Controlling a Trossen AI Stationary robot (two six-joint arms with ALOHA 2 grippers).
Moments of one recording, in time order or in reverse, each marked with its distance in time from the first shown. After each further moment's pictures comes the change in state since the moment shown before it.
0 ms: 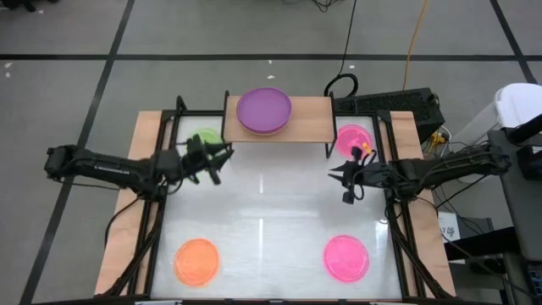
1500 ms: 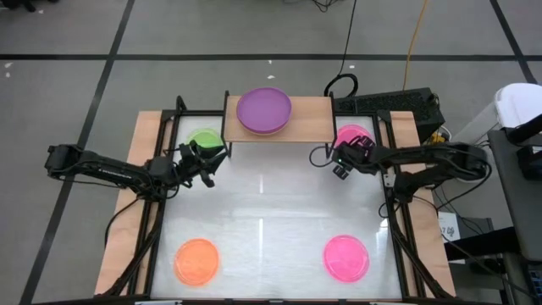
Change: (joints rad) left arm -0.041 -0.005 -0.230 0.406 -0.026 -0.041; right arm -0.509 0.535 0.000 -0.143 0.131 0.223
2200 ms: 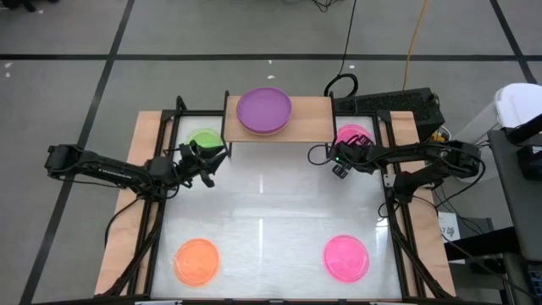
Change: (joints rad) left arm 0.000 0.000 0.000 0.000 0.000 0.001; right arm -0.041 0.085 0.002 0.054 -0.004 -0.044
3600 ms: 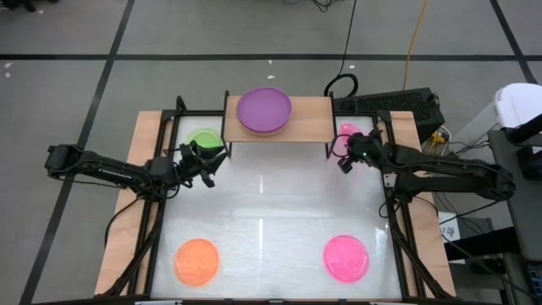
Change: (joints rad) left arm 0.000 0.000 0.000 -0.013 0.000 -0.006; right arm 0.043 -0.535 -0.004 -0.081 -0.101 0.043
